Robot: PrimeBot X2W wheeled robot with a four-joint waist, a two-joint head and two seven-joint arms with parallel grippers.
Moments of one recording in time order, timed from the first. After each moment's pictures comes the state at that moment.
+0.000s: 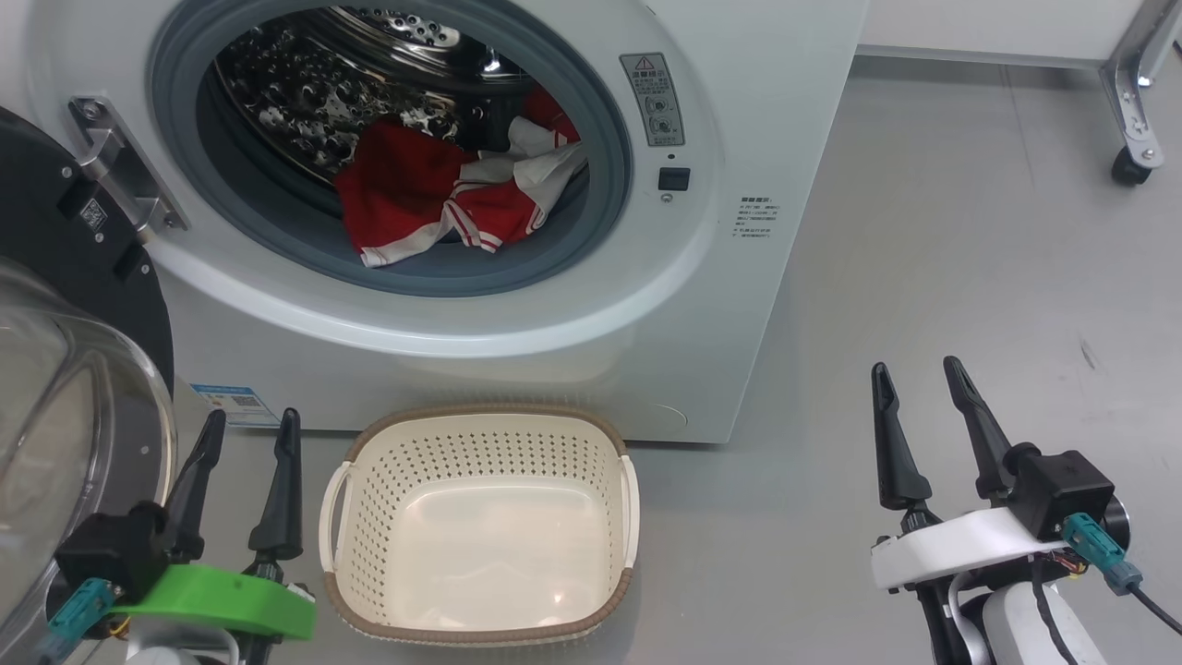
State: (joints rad) left arm -0.05 0.18 -0.16 0.14 -0.54 -0.12 -0.25; right arm -0.03 -0.04 0.14 0.11 0.27 0.11 -0.26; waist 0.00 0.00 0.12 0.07
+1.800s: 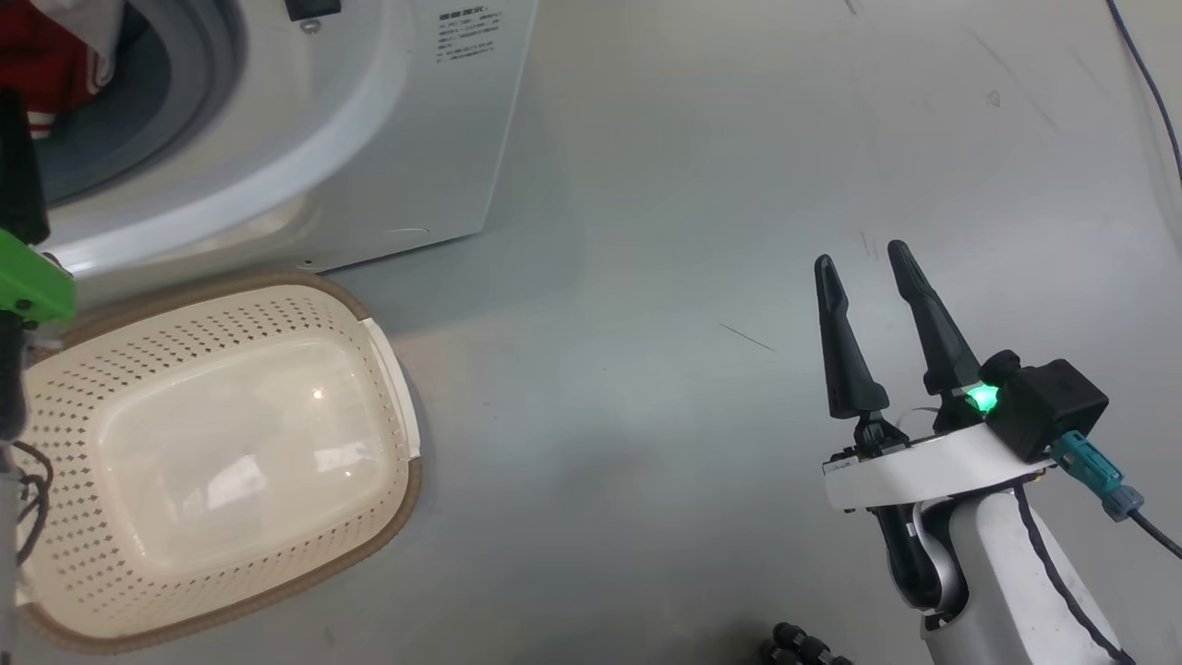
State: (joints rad) left arm -0.58 0.35 -0.04 0.27 -0.64 -0.04 0.11; right arm -0.18 -0.04 0.24 0.04 0.37 0.05 -0.26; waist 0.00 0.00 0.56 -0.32
